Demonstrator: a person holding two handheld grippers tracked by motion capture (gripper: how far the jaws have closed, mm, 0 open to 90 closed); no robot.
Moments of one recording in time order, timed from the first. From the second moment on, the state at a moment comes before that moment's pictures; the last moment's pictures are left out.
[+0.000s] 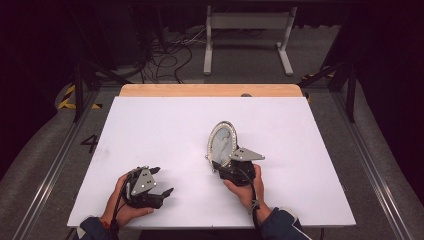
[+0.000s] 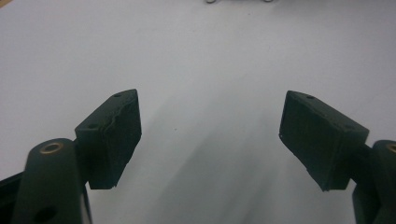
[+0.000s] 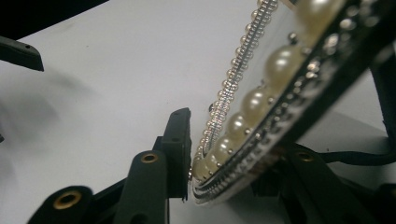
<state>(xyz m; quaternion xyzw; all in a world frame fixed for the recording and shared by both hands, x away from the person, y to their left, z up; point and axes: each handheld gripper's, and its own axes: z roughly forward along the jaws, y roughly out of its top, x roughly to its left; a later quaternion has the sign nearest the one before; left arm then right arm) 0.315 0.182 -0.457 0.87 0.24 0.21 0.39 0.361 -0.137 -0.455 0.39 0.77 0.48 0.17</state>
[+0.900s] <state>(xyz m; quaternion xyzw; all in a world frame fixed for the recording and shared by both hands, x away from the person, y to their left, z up) 0.315 0.180 -0.458 0.87 0.23 0.20 0.39 0.359 -0.154 -0.451 0.37 0.79 0.47 0.12</state>
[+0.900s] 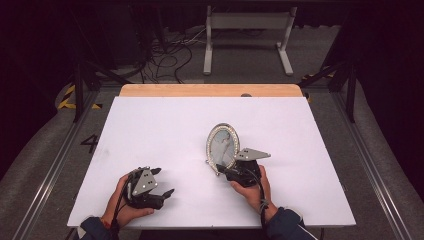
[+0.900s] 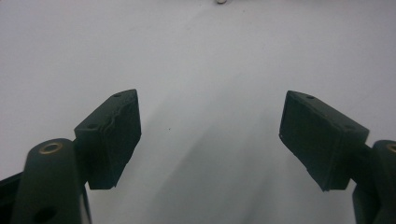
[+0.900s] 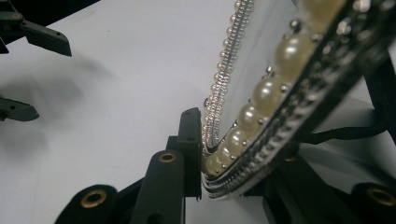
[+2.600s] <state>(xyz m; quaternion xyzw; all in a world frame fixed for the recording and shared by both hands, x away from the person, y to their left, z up) 0.391 0.123 -0.437 0.85 0.22 0.12 0.46 0.333 -0.180 -0.425 0.34 0.81 0.46 0.17</state>
